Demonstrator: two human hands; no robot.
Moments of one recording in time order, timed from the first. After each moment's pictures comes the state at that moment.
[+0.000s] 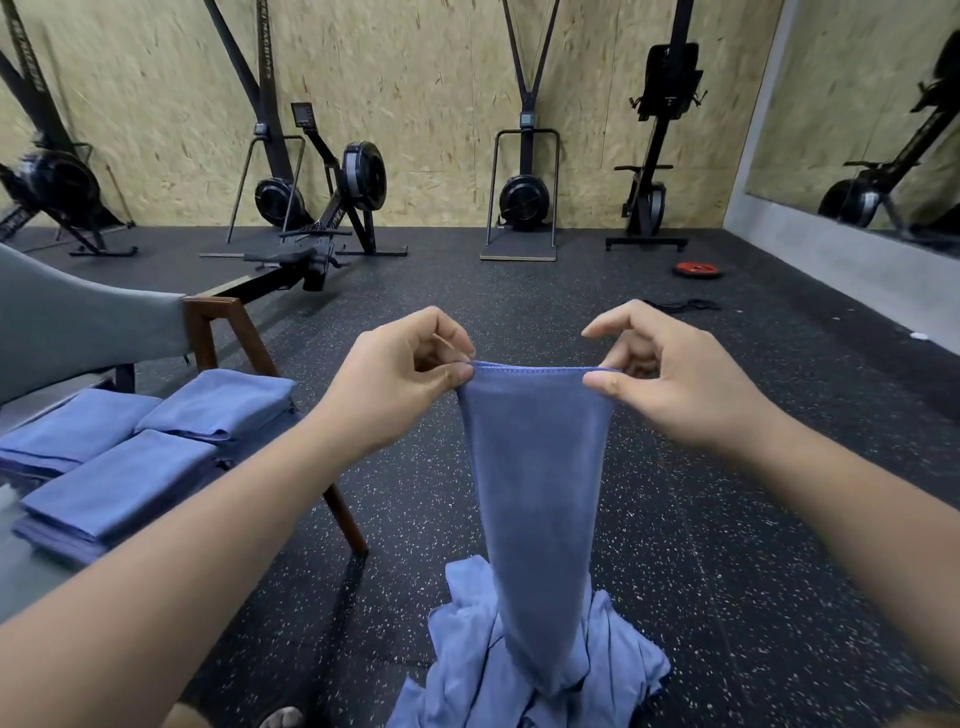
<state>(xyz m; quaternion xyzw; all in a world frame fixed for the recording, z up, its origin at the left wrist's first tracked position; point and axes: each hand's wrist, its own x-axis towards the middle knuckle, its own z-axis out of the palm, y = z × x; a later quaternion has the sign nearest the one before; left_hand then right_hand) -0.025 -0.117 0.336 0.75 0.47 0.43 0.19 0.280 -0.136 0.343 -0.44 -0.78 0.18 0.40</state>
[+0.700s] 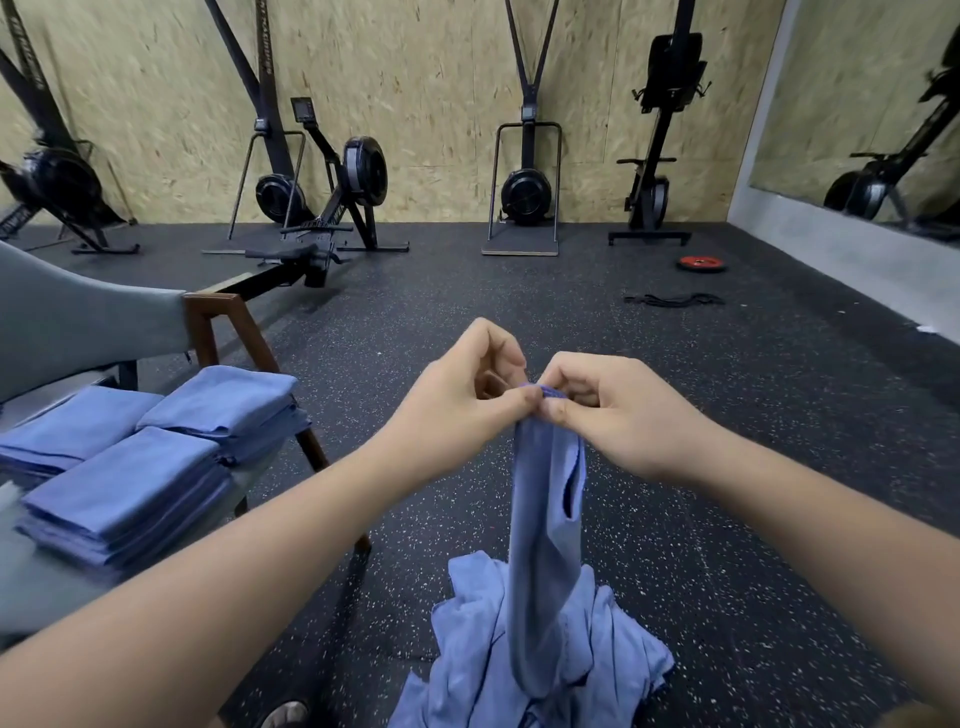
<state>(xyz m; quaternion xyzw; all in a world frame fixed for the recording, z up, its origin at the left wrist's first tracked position) 0.023 -0.134 0.315 0.74 0.37 0.44 0.34 0.242 -0.131 0.317 -0.39 -0.82 0.25 0.34</state>
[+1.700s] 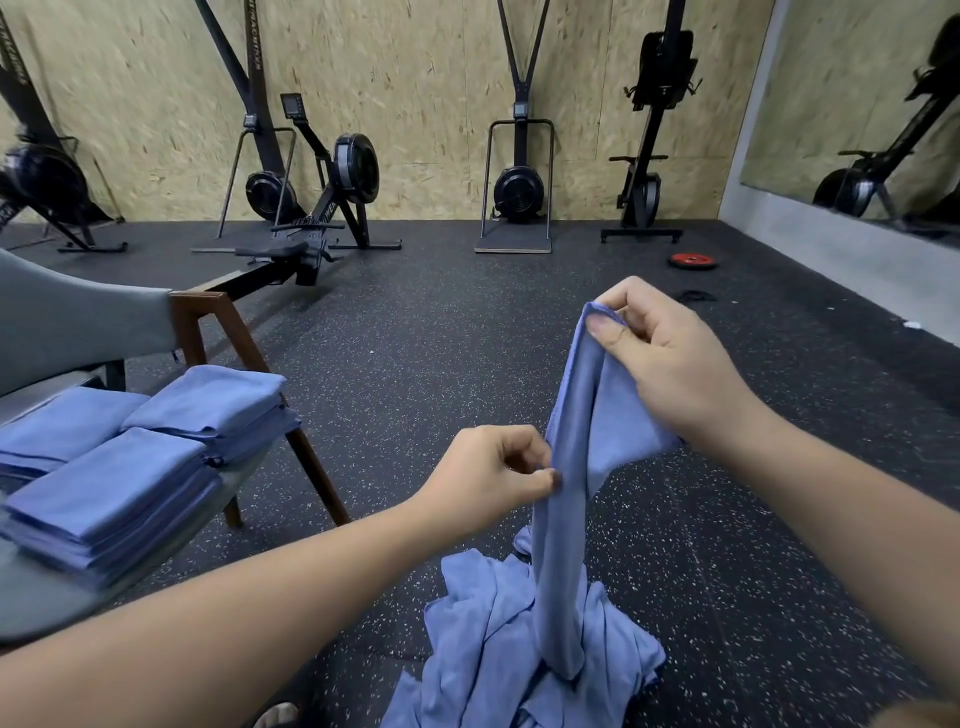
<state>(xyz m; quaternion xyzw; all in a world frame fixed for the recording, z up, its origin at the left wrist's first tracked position) 0.052 -0.127 0.240 0.76 0.44 0.35 0.32 0.269 -0.126 0.340 -0.42 -0.74 0.19 0.49</state>
